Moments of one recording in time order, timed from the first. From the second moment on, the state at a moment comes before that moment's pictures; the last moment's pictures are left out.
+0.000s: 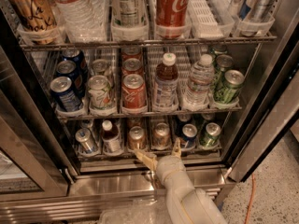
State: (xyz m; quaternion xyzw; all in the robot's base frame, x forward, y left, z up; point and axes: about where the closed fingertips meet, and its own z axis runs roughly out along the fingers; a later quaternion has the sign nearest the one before) arm 0.556 -0.057 0.590 -0.09 0.75 0.12 0.64
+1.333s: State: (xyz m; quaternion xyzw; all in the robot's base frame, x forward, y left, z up) arm 0.570 -0.056 0.588 -0.08 0.76 0.11 0.64
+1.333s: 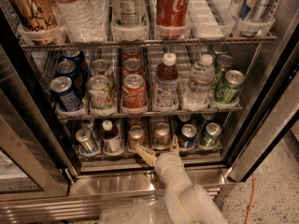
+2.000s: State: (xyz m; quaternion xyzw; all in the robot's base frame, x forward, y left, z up) arm 0.572 -0.056 0.586 -0.08 0.76 0.11 0.64
